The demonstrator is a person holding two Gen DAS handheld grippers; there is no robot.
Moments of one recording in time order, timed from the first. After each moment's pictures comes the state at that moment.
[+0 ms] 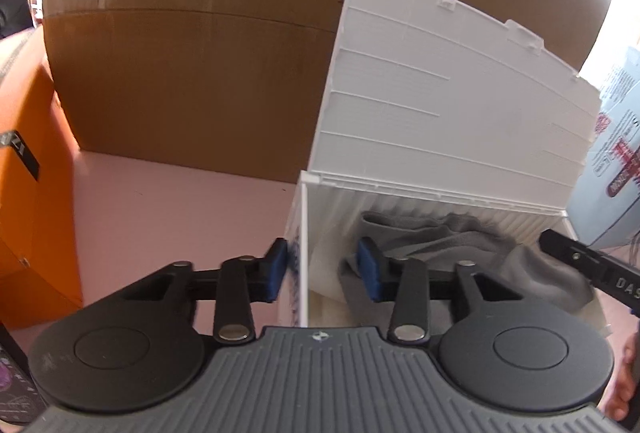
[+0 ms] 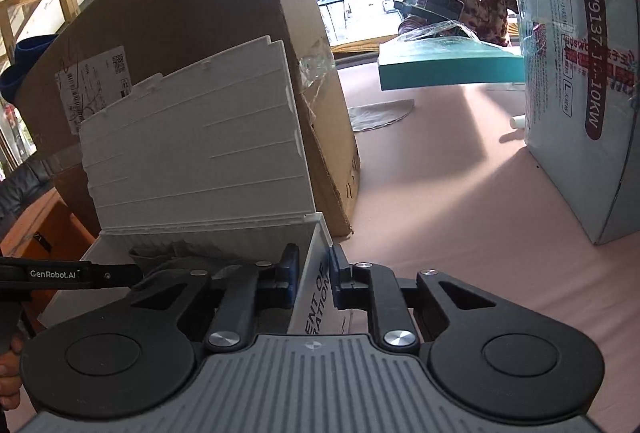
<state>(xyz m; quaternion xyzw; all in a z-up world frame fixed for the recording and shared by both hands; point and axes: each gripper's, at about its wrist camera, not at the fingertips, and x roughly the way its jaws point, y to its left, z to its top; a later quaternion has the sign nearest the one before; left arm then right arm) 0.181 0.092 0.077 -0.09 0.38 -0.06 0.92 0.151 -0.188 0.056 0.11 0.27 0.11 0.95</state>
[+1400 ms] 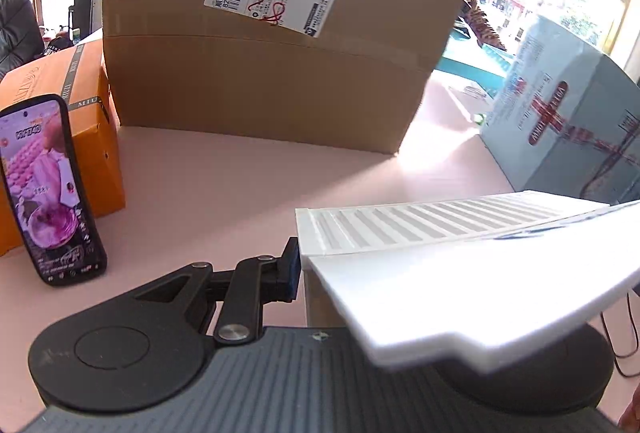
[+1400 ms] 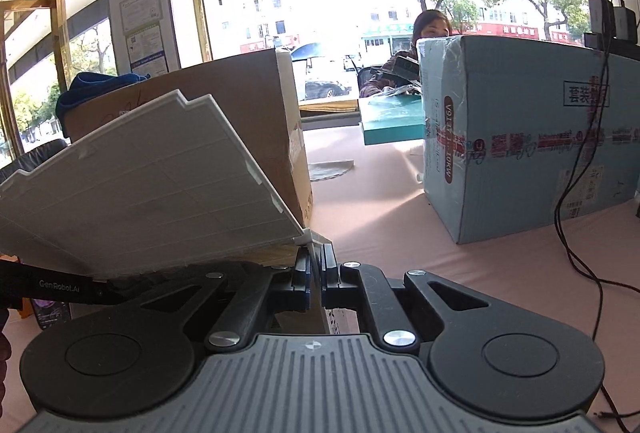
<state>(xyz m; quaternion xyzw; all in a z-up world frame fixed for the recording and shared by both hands) 0.028 0.041 0.140 -0.07 0.37 -0.08 0.92 -0.036 -0.205 0.123 0.08 0.20 0.03 0.98</state>
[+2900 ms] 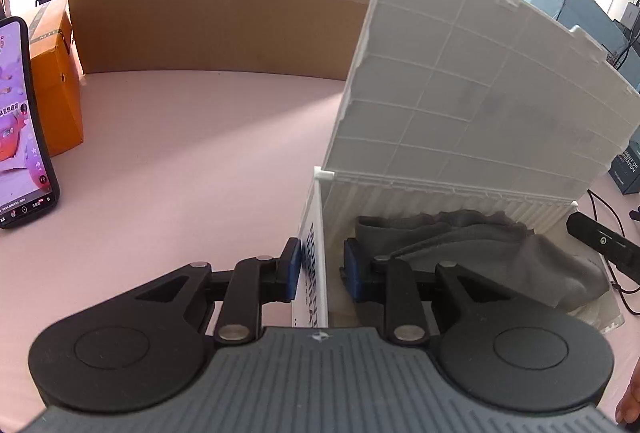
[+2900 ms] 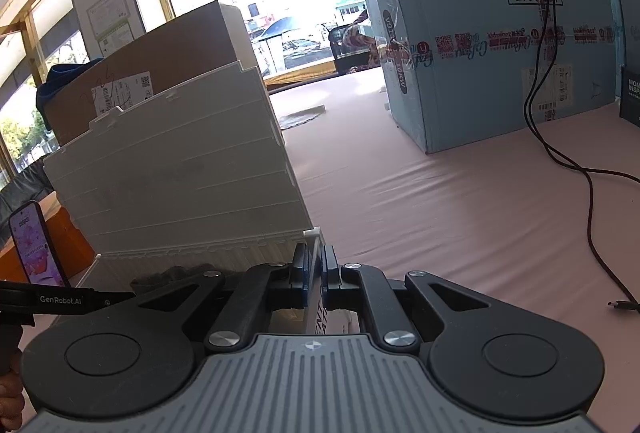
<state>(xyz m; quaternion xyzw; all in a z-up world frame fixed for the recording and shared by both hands) 0.013 0.026 0.076 -0.06 0.40 -0.12 0.91 -0.069 -0.238 0.057 0.15 0.24 0.02 0.96</state>
